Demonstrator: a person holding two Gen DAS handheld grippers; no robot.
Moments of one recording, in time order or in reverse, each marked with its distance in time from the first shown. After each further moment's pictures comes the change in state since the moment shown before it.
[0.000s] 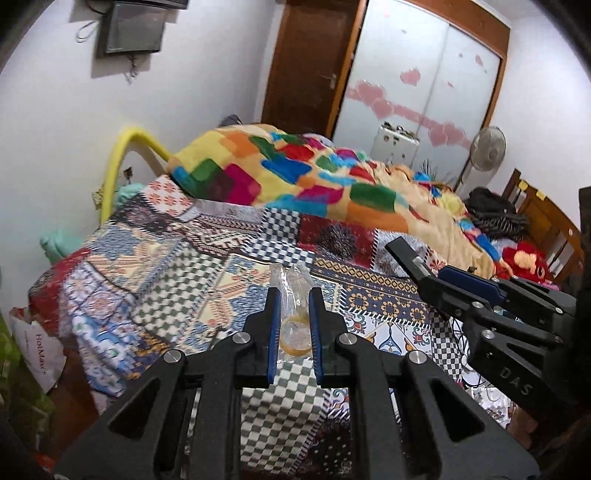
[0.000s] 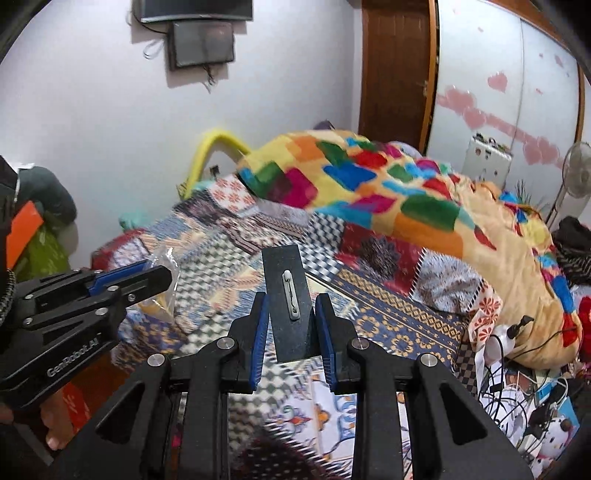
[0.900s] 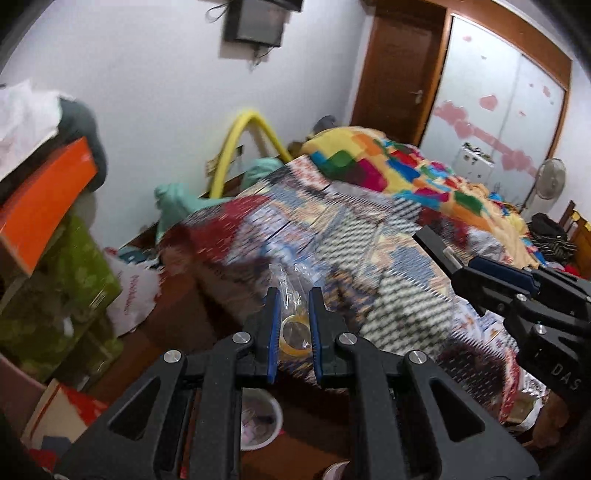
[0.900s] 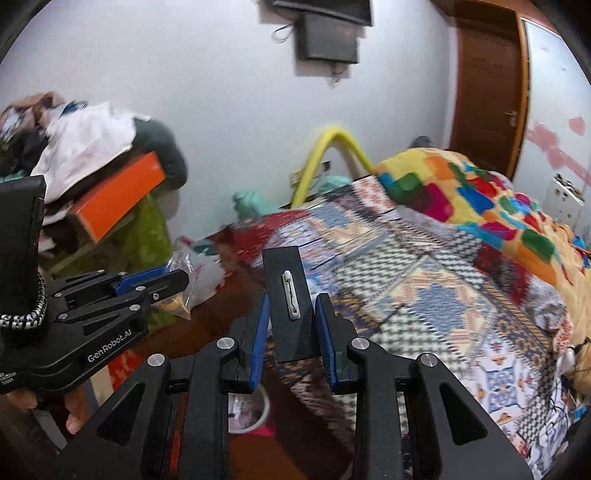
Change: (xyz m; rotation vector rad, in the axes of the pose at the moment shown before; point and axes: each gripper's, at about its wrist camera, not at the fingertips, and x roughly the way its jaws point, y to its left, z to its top) left arm -0.167 0.208 -0.110 -0.156 0.008 0.264; right arm -0.017 0.230 -0.042 -0.184 0.036 0.274
